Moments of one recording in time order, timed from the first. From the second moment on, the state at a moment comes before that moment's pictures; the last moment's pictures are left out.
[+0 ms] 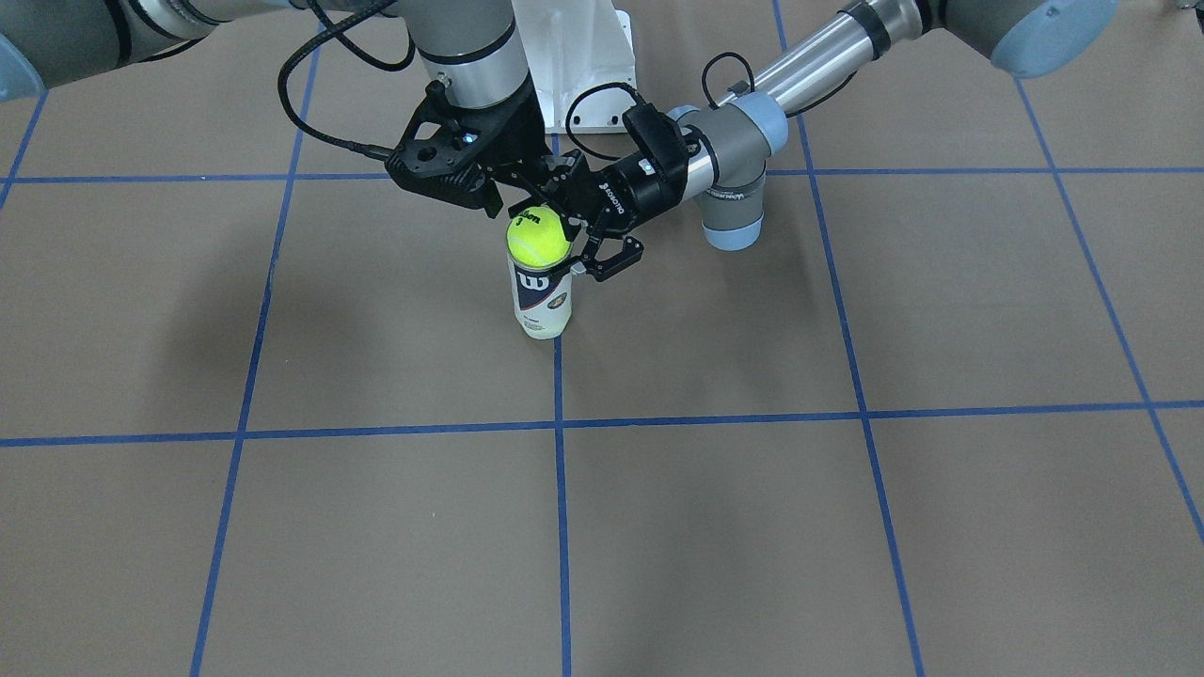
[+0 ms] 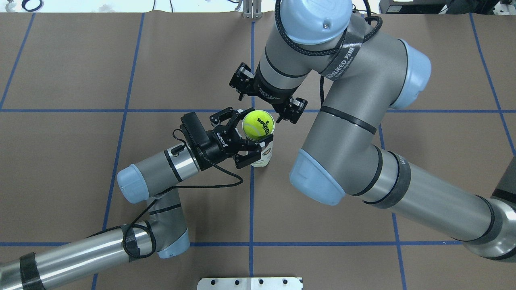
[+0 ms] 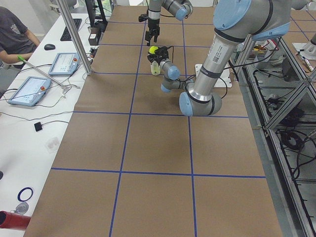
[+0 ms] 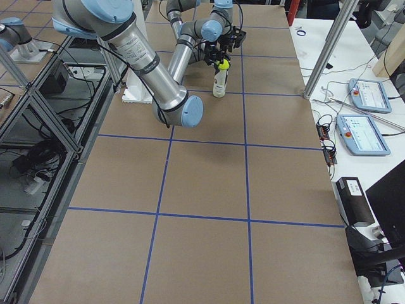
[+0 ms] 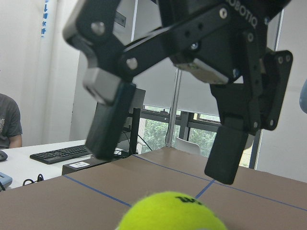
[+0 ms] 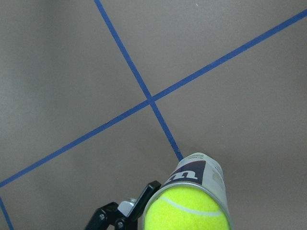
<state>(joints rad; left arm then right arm) -0.39 -2.26 -1.17 -3.50 -1.36 -0.41 0.66 -0.72 1.82 -1.77 1.98 1.67</state>
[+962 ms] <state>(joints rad) -0.39 -2.26 -1.19 -3.51 -1.36 -0.41 0.69 -0.72 1.82 -1.77 2.00 1.67</state>
